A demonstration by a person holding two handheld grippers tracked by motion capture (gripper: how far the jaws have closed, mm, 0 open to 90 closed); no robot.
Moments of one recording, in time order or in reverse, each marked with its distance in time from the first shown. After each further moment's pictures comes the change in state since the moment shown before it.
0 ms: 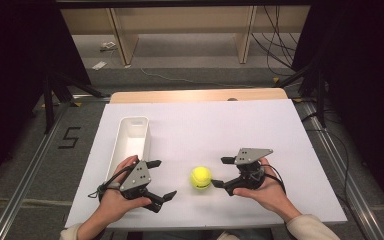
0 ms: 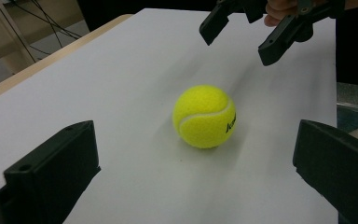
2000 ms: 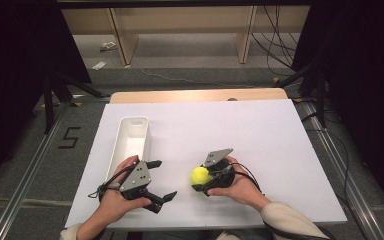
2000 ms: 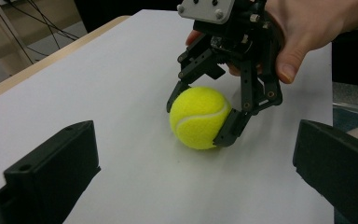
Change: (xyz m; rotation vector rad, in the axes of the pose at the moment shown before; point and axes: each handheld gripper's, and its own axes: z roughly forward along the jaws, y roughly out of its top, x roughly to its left) left arm -0.001 0.001 0.000 -0.004 -0.009 0.003; right arm -0.002 -0.002 0.082 0.217 0.048 -0.040
